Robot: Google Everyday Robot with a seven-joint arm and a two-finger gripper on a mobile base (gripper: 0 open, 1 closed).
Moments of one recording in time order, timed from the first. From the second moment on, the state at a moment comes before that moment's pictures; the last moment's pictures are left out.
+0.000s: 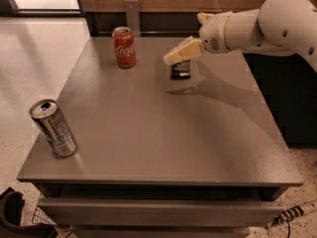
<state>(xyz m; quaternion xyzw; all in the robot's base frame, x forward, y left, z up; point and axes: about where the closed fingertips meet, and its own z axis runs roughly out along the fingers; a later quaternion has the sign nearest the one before) 0.700 -0.076 0.939 -0.45 0.69 0.17 0.54</state>
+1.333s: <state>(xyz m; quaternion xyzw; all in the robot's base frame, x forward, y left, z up) 0.781 0.043 0.877 -0.44 0.64 0.31 0.54</state>
